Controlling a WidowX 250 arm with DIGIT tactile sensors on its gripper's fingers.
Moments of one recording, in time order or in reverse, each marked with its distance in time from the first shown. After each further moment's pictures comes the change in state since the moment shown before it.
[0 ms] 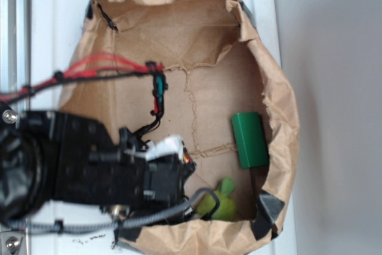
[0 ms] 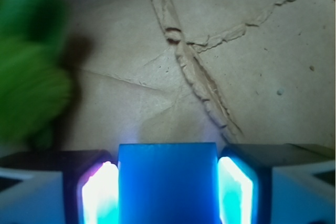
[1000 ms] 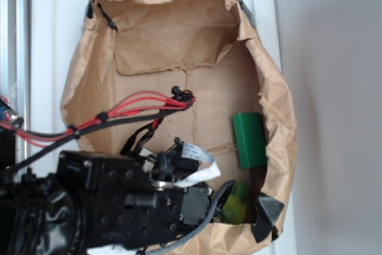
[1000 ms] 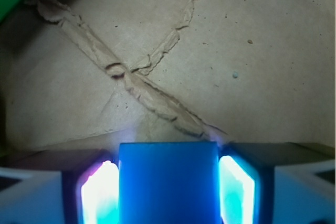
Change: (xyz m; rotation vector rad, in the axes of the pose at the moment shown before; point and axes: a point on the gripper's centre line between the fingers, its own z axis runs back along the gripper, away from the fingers) arm -0.063 -0.032 -0.009 0.171 0.181 0.345
